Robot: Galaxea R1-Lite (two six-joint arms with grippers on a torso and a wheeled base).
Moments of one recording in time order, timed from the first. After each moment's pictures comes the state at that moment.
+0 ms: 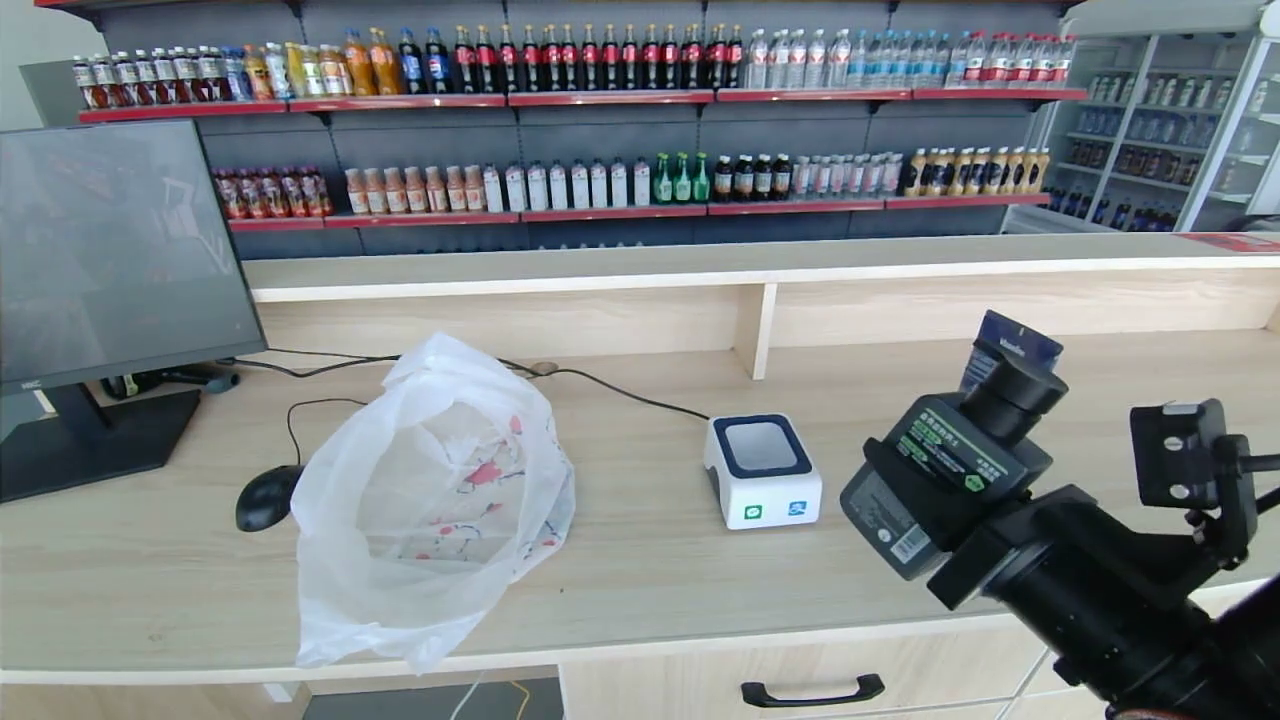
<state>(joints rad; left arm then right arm) 0.00 0.00 0.00 0.00 0.00 -0.01 0.72 1.59 -0.17 -1.57 -0.28 0.15</state>
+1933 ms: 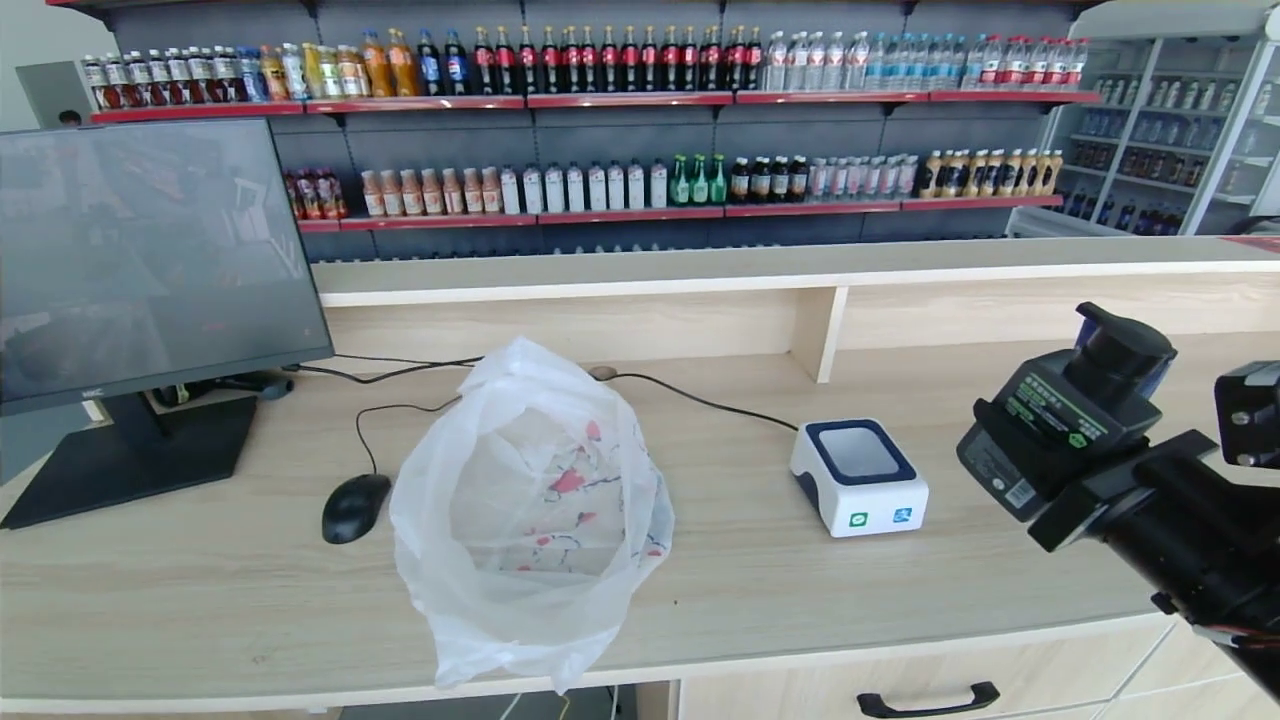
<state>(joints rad) 0.00 0.00 0.00 0.00 0.00 -0.01 0.34 1.52 -0.14 -1.57 -0.02 -0.11</state>
